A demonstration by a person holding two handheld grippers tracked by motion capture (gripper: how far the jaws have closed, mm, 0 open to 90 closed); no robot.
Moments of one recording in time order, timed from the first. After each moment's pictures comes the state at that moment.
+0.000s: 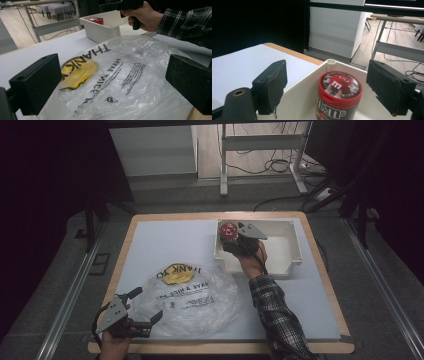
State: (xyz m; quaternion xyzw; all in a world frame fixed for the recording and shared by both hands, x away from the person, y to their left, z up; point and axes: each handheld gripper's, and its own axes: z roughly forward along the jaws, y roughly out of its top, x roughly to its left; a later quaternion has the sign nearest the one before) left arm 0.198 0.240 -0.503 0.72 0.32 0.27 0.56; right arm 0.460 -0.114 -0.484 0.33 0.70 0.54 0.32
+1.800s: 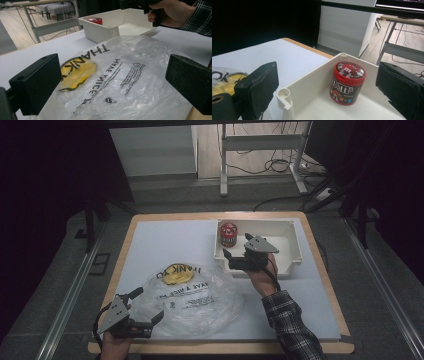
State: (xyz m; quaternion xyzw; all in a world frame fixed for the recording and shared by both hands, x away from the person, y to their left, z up) left arm 0.198 0.238 -0.503 0.72 0.32 0.27 0.56; right arm 0.397 -0.136 -0.464 0.30 0.73 0.54 0.31
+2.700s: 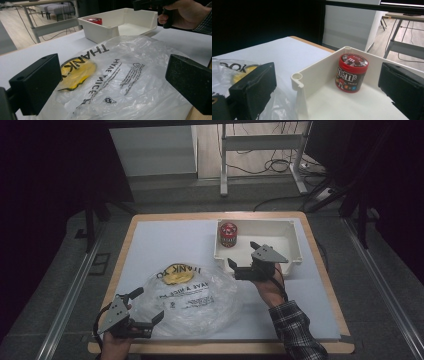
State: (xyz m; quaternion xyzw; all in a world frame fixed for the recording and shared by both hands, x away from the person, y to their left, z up) left arm 0.198 0.237 -0.504 0.72 0.32 0.27 0.56; right arm 0.369 -0.154 -0.467 0.29 0.73 0.55 0.29
